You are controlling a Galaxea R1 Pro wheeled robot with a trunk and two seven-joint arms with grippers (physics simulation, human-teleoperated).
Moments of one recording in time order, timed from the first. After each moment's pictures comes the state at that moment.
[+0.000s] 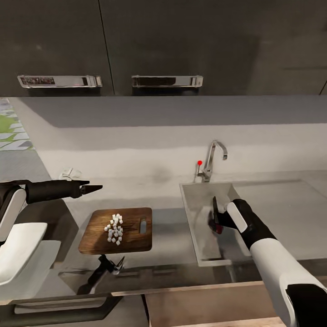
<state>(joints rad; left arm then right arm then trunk) -0.74 0.50 0.02 -1.54 0.36 1.01 -0.79 -0.90 -0.09 0.07 -0.74 -0.54 0.96 -0.40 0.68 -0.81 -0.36</state>
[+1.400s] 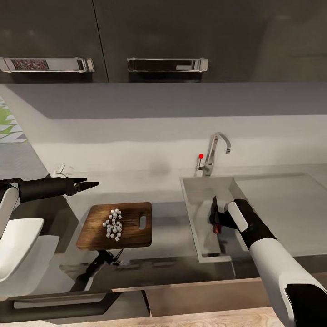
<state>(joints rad) -0.74 0.50 0.08 -1.55 0.36 1.01 -0.86 -0.90 -0.08 0.03 -0.74 -0.54 0.96 -0.40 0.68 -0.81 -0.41</state>
